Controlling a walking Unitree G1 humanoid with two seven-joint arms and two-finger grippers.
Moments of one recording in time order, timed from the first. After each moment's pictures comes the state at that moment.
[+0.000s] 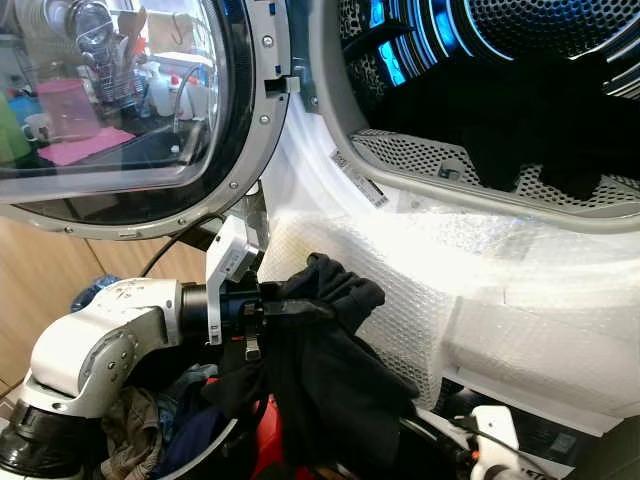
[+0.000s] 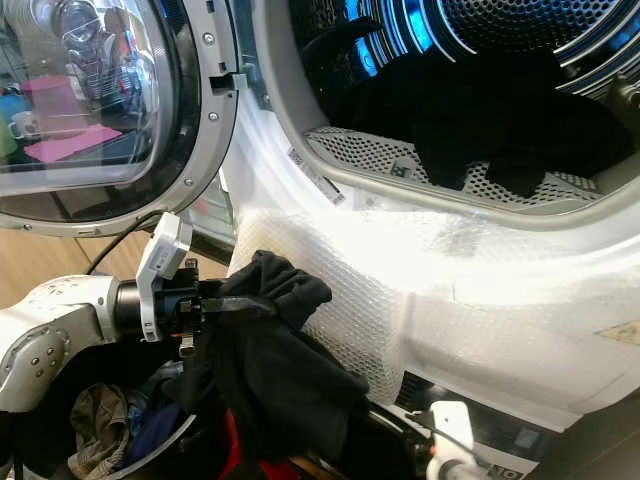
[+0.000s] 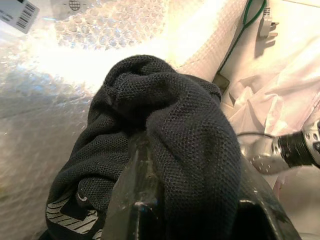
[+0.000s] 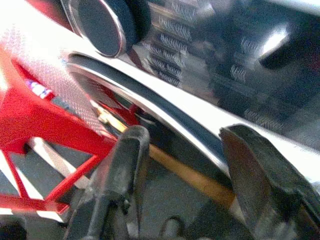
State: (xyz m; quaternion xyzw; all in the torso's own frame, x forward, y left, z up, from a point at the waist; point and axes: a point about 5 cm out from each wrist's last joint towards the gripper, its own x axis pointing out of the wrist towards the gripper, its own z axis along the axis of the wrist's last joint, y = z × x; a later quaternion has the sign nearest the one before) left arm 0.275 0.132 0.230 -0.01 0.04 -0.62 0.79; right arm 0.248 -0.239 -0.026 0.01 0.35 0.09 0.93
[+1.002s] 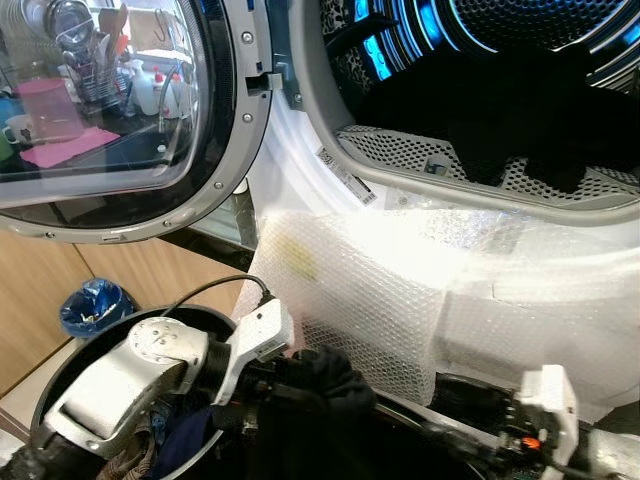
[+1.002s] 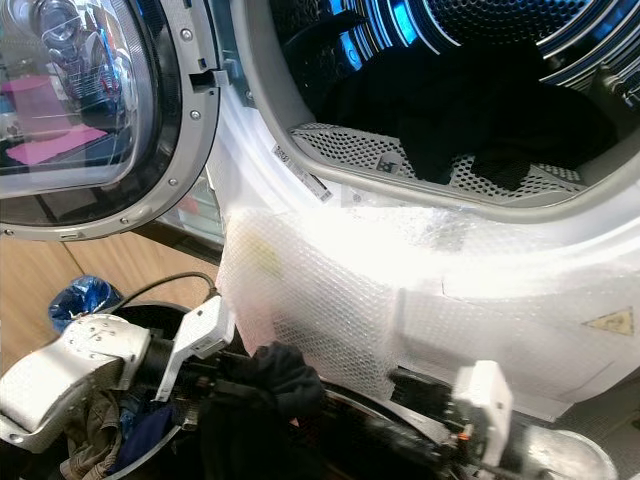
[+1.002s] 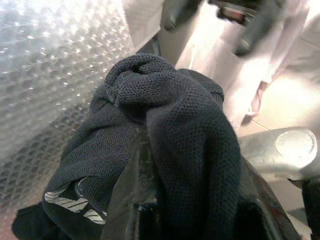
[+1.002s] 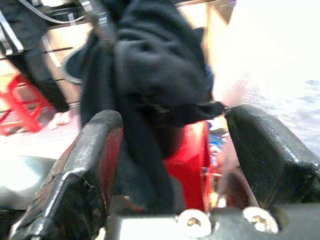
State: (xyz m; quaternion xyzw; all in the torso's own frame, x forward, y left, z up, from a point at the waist) left arm 0.261 0.117 0.171 0.12 0.15 -0.65 0.73; right arm 0.214 -0.200 0.125 -0.02 0.12 0.54 0.83
